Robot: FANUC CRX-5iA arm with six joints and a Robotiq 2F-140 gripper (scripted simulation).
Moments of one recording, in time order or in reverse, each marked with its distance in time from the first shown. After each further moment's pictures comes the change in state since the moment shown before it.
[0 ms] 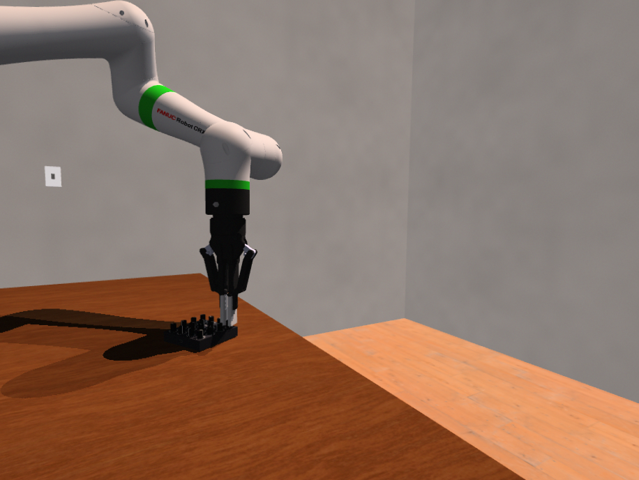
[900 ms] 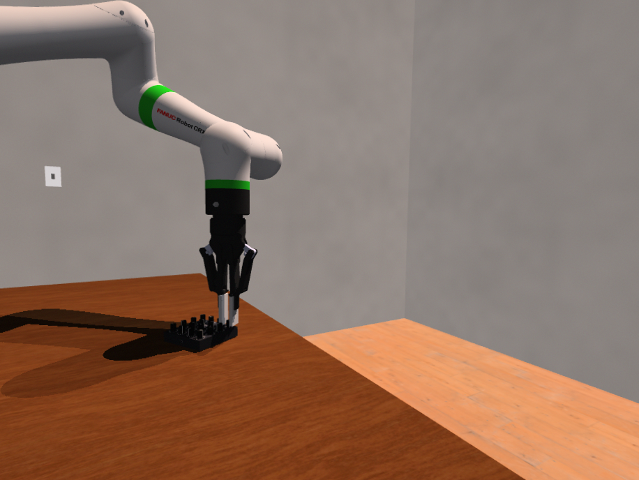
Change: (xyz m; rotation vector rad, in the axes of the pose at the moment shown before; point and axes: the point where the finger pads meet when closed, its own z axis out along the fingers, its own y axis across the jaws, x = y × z) arm 0.000 0.000 0.000 0.000 0.000 0.000
